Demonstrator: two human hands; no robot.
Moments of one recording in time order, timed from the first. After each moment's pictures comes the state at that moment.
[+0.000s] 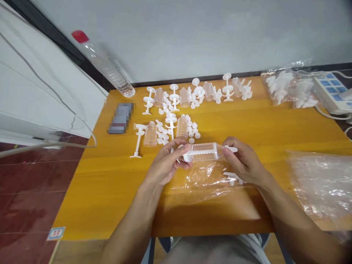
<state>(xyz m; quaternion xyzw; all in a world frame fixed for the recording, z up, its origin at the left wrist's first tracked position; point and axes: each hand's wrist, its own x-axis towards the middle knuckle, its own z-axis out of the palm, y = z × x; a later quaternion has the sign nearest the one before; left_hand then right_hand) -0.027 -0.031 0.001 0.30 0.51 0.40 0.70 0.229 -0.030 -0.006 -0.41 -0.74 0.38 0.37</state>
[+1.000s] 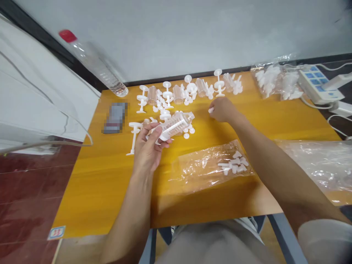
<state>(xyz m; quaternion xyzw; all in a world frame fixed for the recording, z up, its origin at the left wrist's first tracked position) -0.041 -0.015 0.003 0.29 0.51 0.61 0.53 0.208 0.113 0.008 -0.65 -0.74 0.17 0.06</state>
